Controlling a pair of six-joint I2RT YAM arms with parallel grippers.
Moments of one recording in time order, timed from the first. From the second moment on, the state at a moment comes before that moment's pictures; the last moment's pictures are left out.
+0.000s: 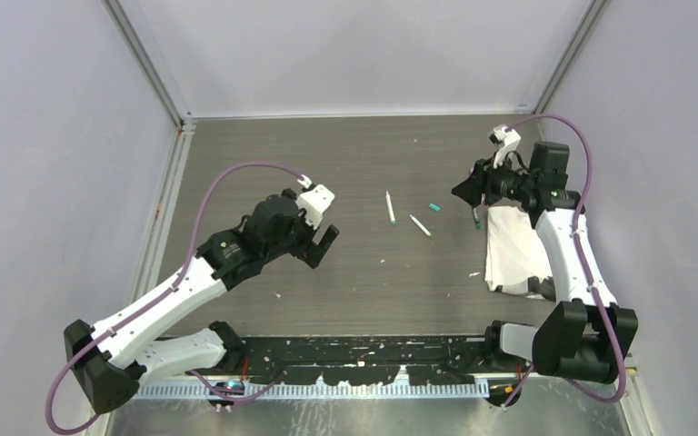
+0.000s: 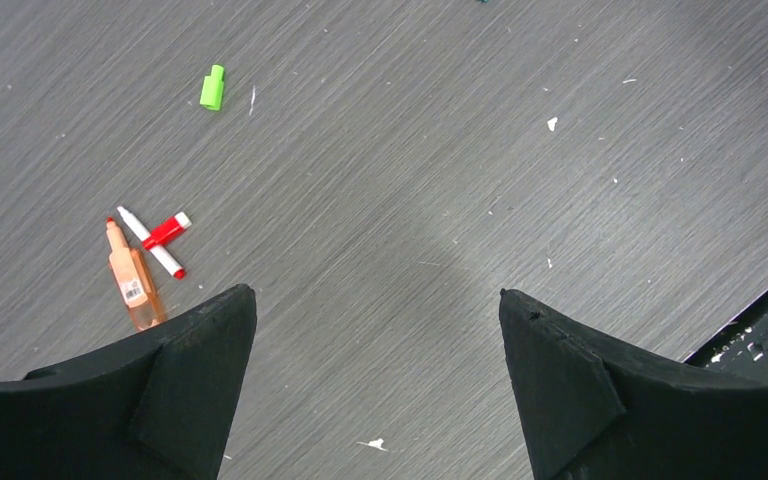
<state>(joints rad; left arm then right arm) -0.81 1.00 0.95 -0.55 -0.13 0.06 -0.15 1.24 1.03 -0.44 -0.78 -0.21</state>
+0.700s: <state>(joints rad) -0.81 1.01 0.92 -0.53 -0.15 0.08 -0.11 1.25 0.97 -0.44 -1.03 -0.26</state>
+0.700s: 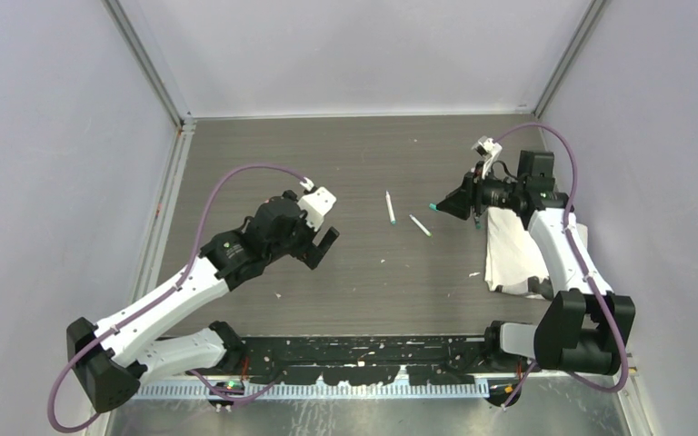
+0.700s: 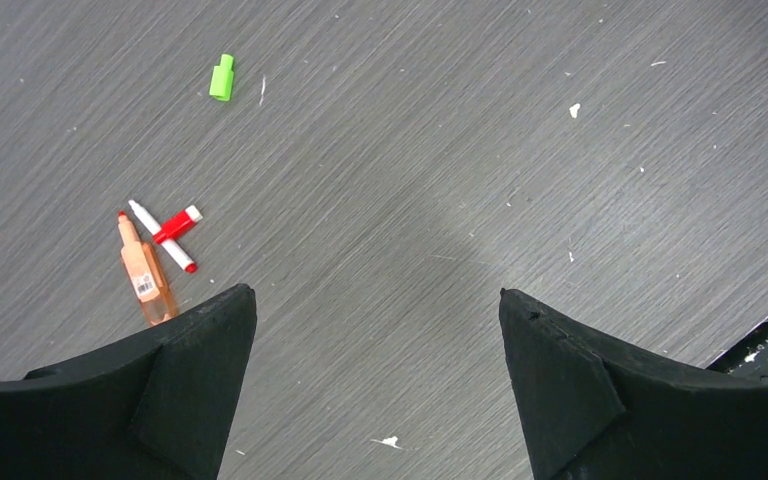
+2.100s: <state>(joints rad) -0.80 1.03 0.91 -0.53 -0.16 0.11 0.06 1.42 0.99 -0.60 -0.72 -0.44</state>
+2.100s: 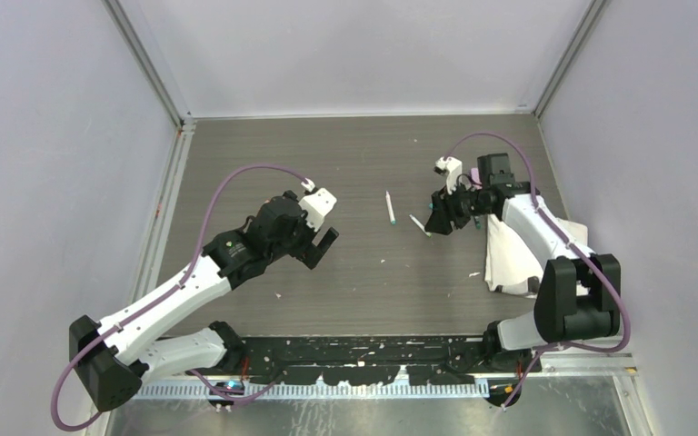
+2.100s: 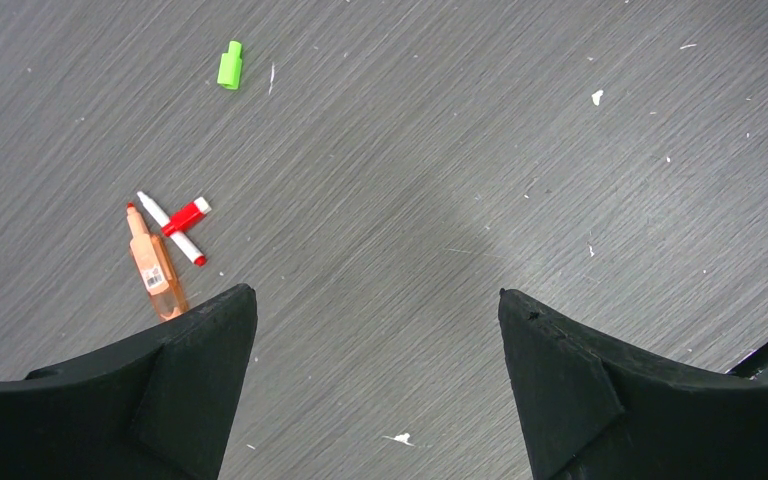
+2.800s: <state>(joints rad) -0.80 1.03 0.91 -0.53 -0.16 0.11 0.27 1.67 1.06 -0.54 -0.32 -0.30</state>
